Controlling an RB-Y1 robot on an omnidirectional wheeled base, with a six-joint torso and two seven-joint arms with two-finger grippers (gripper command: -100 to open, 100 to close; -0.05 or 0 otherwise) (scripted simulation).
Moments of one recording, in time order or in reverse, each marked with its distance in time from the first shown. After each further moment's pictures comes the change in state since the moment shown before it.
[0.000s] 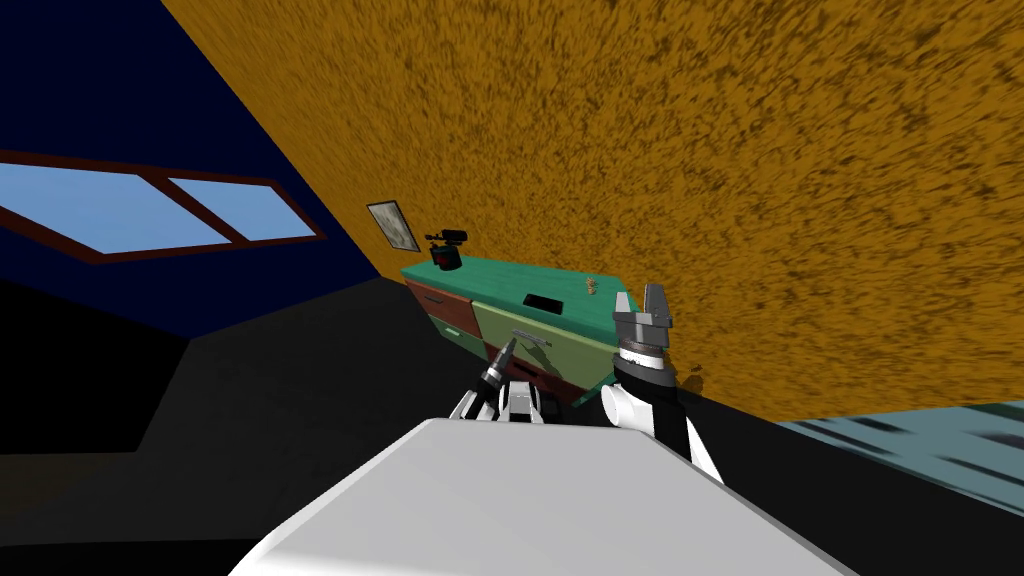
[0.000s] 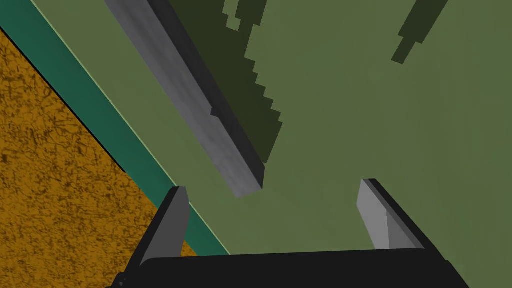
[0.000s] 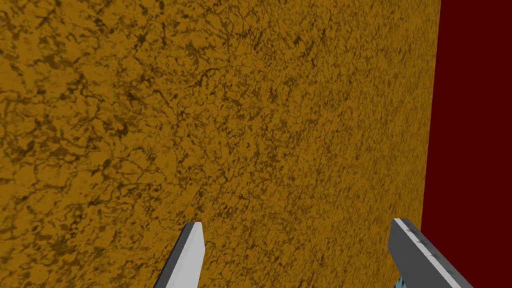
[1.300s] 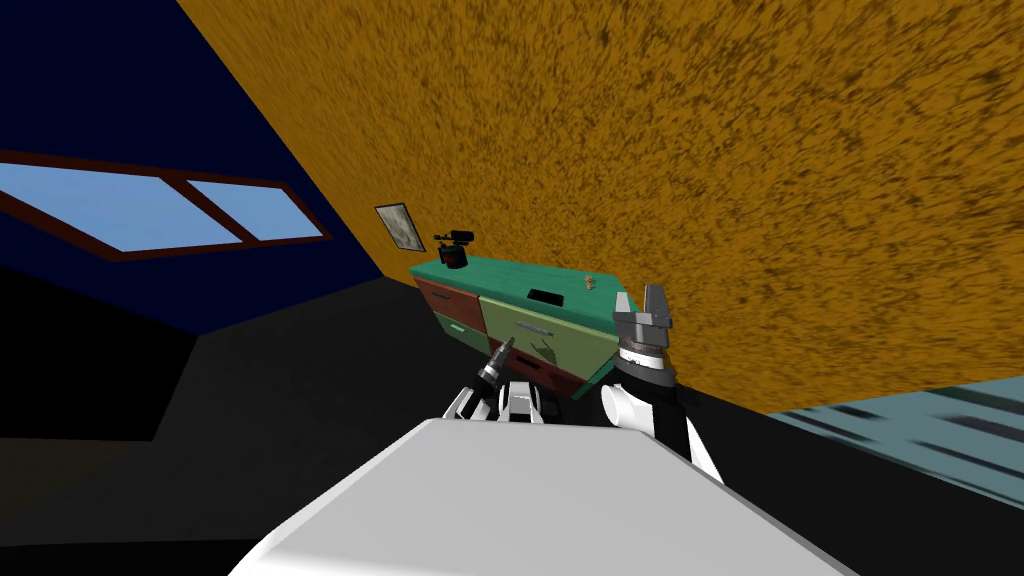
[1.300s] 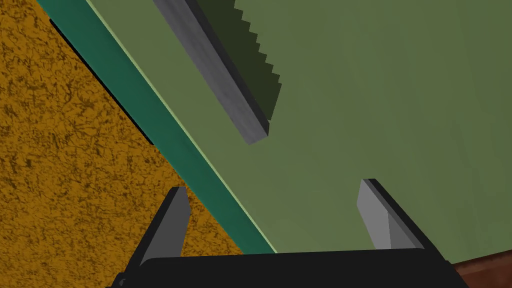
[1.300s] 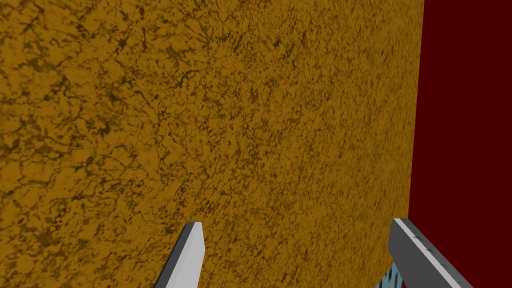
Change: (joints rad) left arm -0.002 0.061 -0.015 -0.064 -0.007 0.064 0.012; right arm 0.000 0.000 0.000 0.000 0.000 0.000 0.000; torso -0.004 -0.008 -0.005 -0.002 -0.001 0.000
